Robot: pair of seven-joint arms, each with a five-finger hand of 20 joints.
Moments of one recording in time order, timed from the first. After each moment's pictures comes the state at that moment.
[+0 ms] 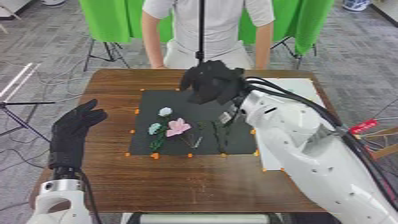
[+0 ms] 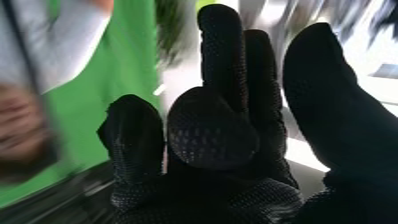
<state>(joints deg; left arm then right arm) 121.8 -76.8 -100.1 -119.7 64.6 6.5 14.1 -71.0 -60.9 60.7 -113.7 -135.3 -14.1 -3.7</state>
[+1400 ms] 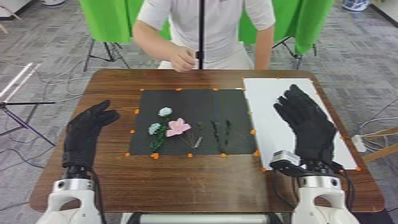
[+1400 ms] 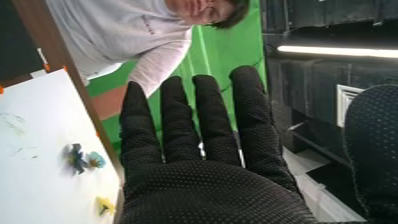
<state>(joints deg) 120.4 -77.4 -97.3 -117.9 65.0 3.7 15.4 -120.2 -82.6 90.6 -122.0 -69.4 5.4 -15.6</state>
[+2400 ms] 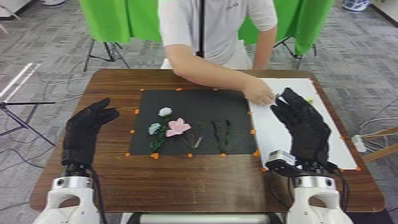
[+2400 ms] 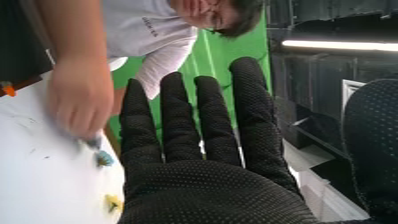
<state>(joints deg) 119.5 -76.9 -97.7 -117.3 65.0 2.9 15.4 -120.0 -82.1 88.4 -121.6 -69.2 8.1 -15.7</state>
